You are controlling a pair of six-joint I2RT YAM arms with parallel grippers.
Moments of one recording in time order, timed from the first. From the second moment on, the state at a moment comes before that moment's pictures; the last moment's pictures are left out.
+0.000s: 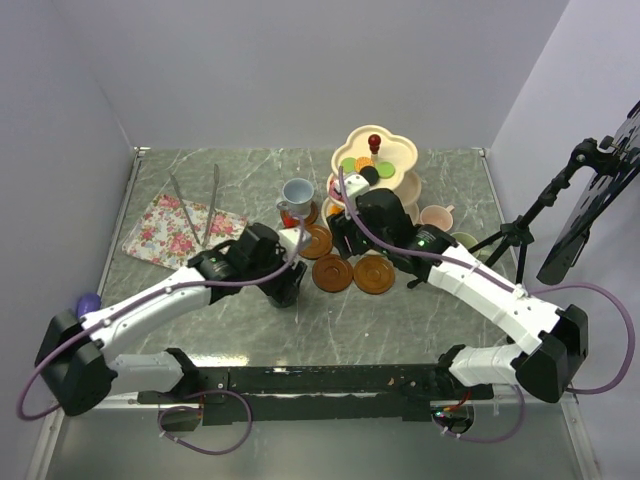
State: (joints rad) left arm -0.77 1.17 0.88 -0.48 0.11 -0.09; right arm 0.76 1.26 1.16 -0.50 0.11 0.07
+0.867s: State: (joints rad) left arm -0.57 1.58 1.10 -0.64 -0.14 -0.55; right arm 0.73 1.18 1.14 -0.49 0.13 0.11
